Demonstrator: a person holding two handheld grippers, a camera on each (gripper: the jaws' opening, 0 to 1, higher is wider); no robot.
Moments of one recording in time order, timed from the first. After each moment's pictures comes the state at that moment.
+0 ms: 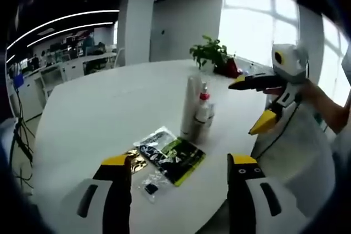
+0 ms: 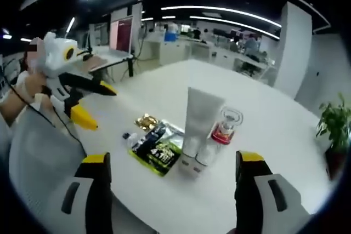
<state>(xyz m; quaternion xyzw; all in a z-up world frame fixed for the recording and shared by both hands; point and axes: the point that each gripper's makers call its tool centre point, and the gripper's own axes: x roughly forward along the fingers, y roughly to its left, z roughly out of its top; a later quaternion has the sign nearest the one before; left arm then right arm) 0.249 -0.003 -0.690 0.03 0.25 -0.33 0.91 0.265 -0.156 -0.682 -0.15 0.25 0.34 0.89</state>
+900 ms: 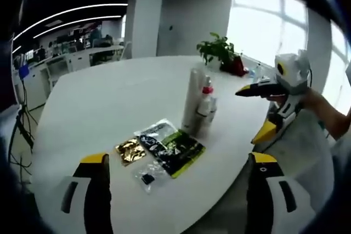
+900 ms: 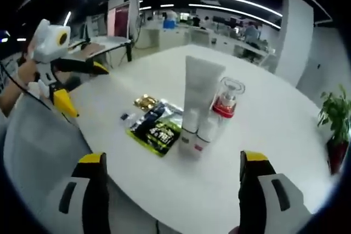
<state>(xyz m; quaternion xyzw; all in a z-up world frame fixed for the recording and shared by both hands) 0.241 0.002 -0.703 0.02 0.28 -0.30 0.91 0.257 -0.174 -0.714 -0.17 0.30 0.34 0.88</state>
